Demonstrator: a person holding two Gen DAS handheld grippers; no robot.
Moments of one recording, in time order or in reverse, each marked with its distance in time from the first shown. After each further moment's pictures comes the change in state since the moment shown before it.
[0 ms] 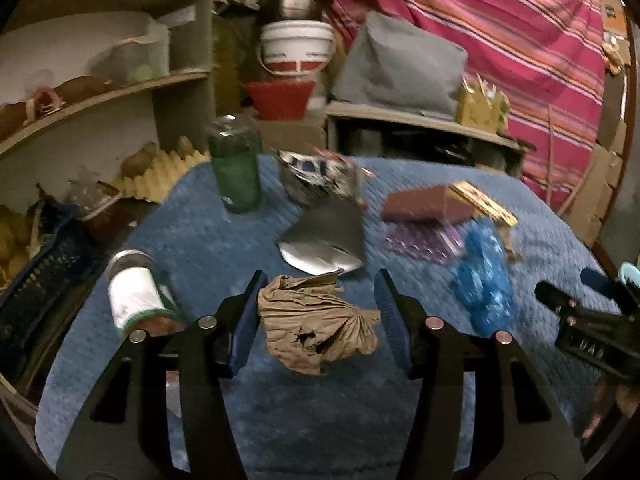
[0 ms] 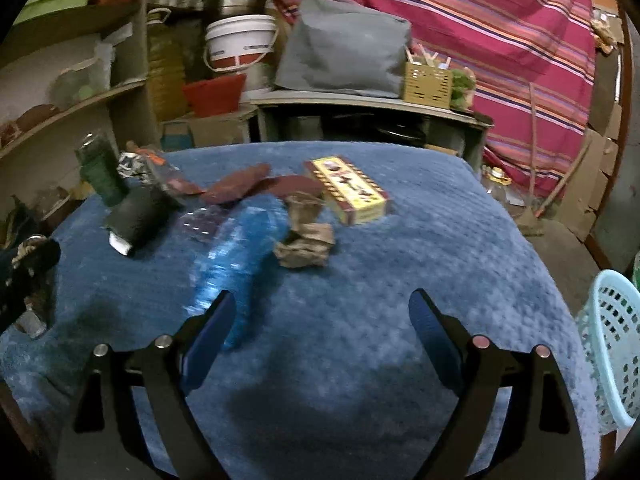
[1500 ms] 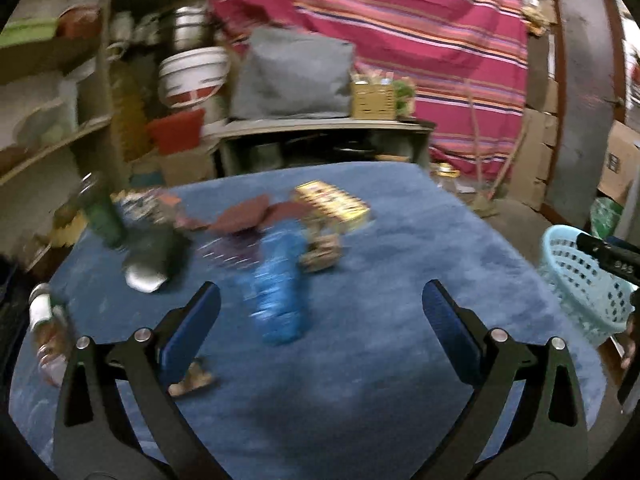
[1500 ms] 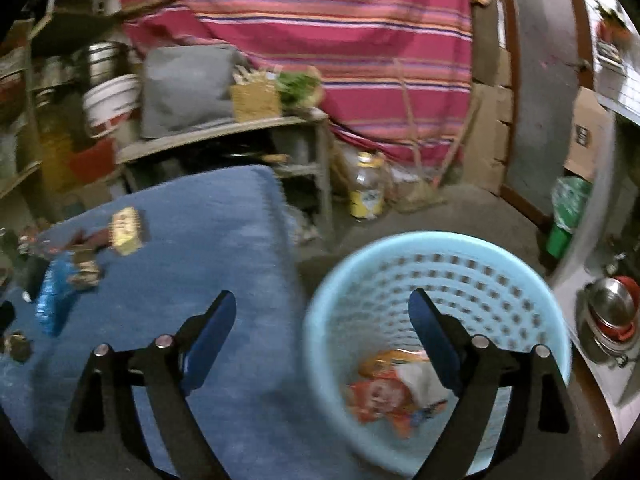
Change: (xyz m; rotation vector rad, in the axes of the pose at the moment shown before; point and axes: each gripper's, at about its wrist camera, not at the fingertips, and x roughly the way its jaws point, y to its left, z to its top) left arm -0.038 -0.154 -0.015 0.172 -0.030 -0.178; right arm -0.075 -0.246 -0.033 0.248 -0.072 -0.239
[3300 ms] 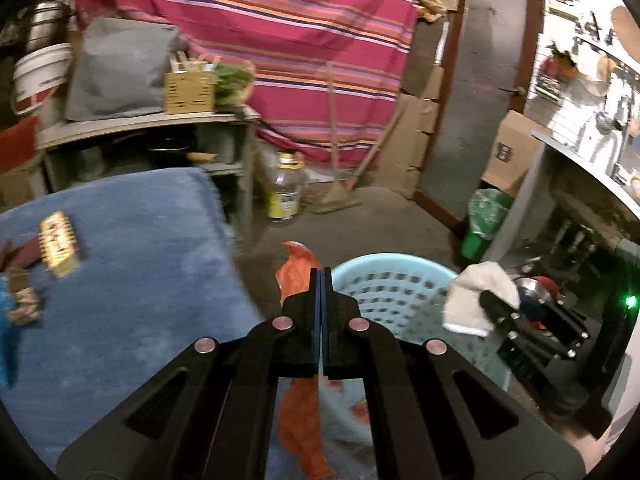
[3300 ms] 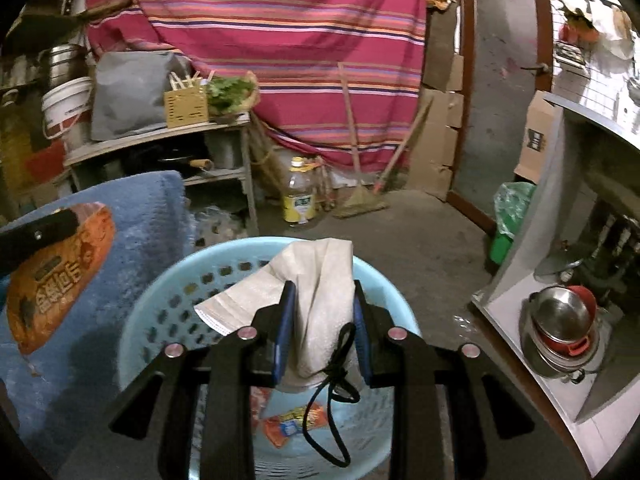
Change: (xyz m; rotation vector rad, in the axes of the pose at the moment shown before) left arm 0.041 -0.272 0.043 0.072 0.055 -0.495; right arm -0.003 -0.158 0.002 0.000 -0.009 -0.191
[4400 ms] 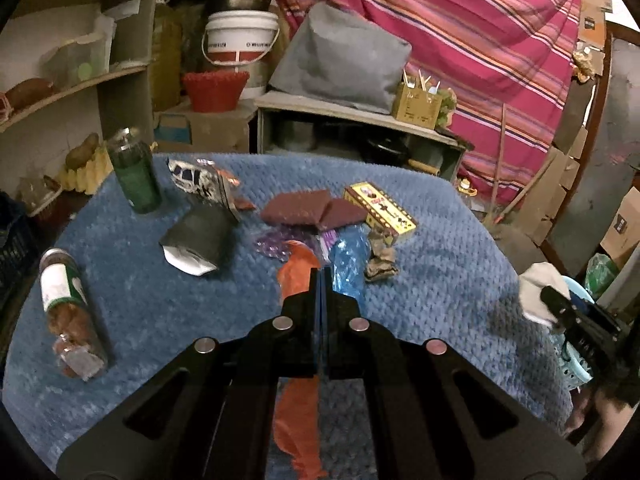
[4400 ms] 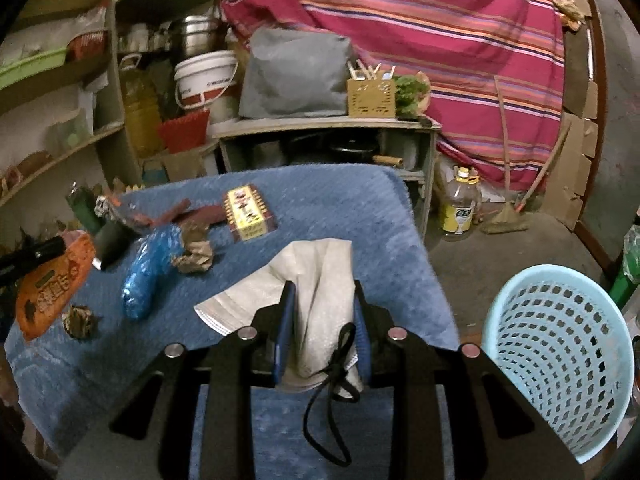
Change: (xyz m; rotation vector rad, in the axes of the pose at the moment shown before) left arm -0.194 0.278 -0.044 -0.281 -0.024 0.463; right arm -0.041 0.246 0.003 -0.148 0.007 0.435
